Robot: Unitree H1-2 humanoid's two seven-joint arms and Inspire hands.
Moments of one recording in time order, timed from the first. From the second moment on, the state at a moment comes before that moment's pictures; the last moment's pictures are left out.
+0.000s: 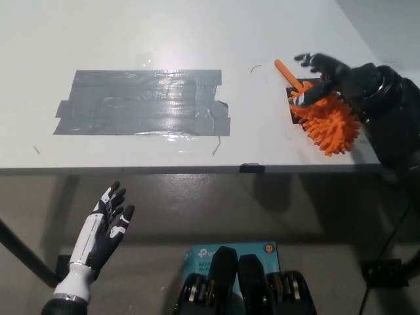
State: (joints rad) left_arm -0.12 0.17 0.00 0.19 0.07 -0.18 -0.06; right_arm -1.11 -0.27 0.27 0.86 -0.42 0.34 0.37
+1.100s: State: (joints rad) left_arm -0.12 0.16 -0.01 0.25 0.07 -0.18 -0.07; right_arm -0.36 -0.27 0.08 -0.26 -0.35 0.33 0.25
